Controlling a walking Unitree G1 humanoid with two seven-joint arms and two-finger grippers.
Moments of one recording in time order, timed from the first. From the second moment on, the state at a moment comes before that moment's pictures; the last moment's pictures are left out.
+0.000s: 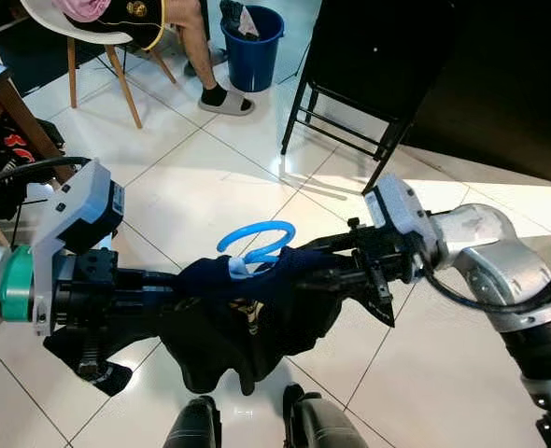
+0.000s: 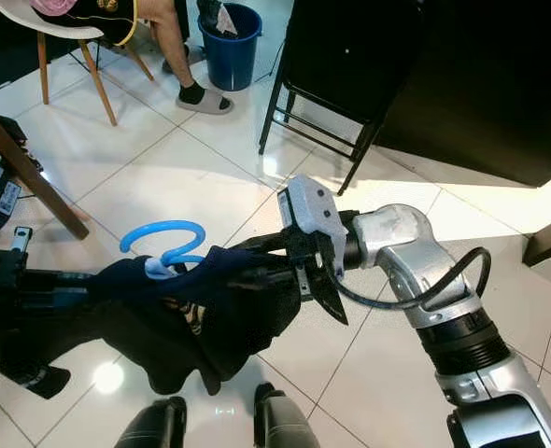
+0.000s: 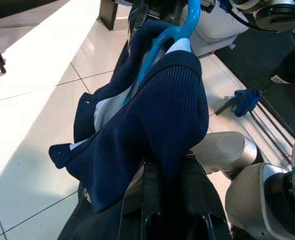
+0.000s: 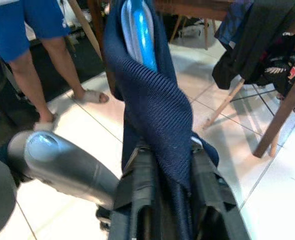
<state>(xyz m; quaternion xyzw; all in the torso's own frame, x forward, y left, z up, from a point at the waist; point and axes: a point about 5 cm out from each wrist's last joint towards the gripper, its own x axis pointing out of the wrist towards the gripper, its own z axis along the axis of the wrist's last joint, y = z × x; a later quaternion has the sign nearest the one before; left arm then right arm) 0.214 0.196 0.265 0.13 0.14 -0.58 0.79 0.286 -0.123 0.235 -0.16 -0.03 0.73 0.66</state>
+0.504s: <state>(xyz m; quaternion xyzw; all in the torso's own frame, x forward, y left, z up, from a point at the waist) 0.220 0.192 0.265 0.14 0.09 -0.54 0.83 0.280 -0.134 0.239 -0.13 -0.01 0.74 0.66</state>
